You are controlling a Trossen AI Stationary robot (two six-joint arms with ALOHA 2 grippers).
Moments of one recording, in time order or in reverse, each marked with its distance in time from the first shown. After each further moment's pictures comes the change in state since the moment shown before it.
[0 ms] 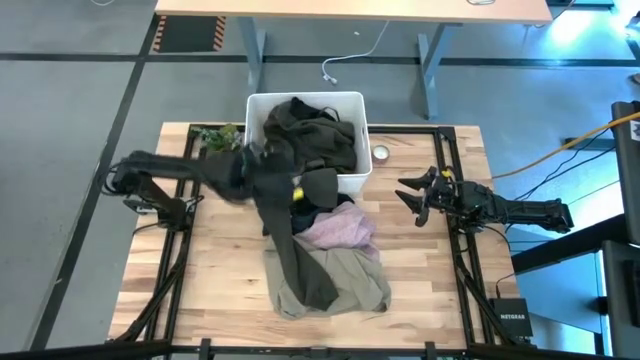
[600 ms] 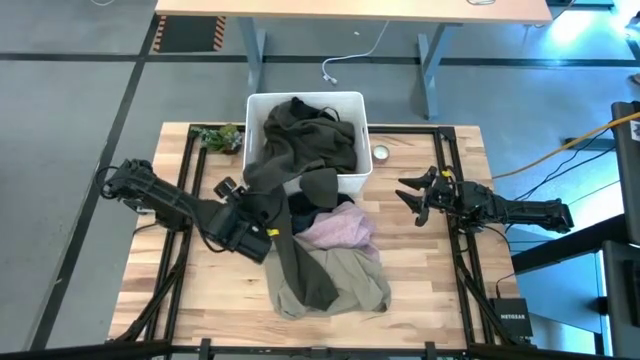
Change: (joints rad) left arm -0.257 -0.003 -0.148 -0.221 -0.162 -0.514; right arm 0.000 0.000 0.000 0.000 0.017 -0.008
